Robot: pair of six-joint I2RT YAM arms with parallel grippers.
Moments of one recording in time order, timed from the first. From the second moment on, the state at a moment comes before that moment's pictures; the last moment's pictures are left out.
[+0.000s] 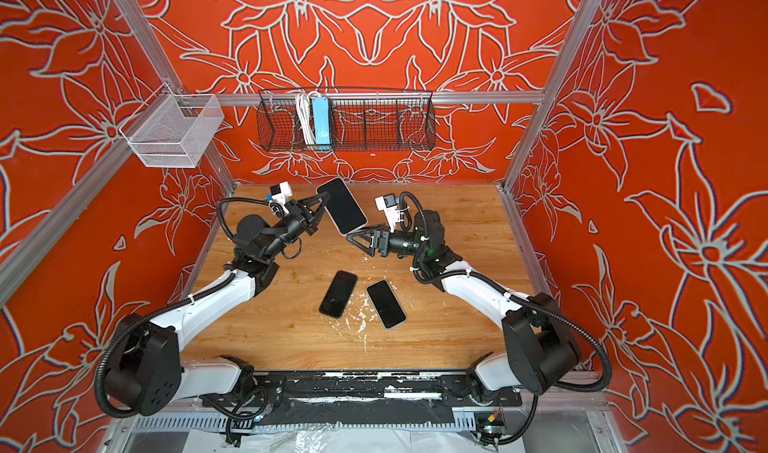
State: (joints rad) left arm -0.30 1.32 0.80 0.79 0.43 -1.44; right arm 0.52 1.42 0.88 0.53 -0.83 0.76
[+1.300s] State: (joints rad) left arm -0.35 1.30 0.80 0.77 0.29 -1.44; right arm 0.47 1.47 0.84 0.73 -0.81 0.93
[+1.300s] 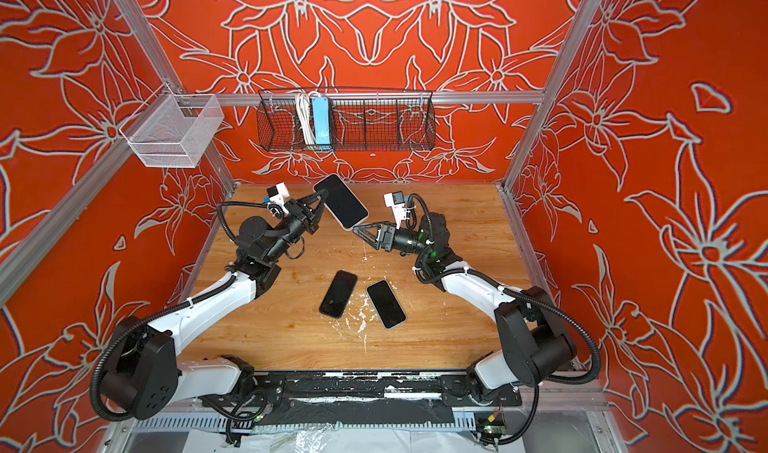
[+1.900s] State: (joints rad) left arm -0.41 1.29 0.80 0.81 0.33 -1.45; right arm 0.45 1.56 0.83 0.79 -0.77 1.00
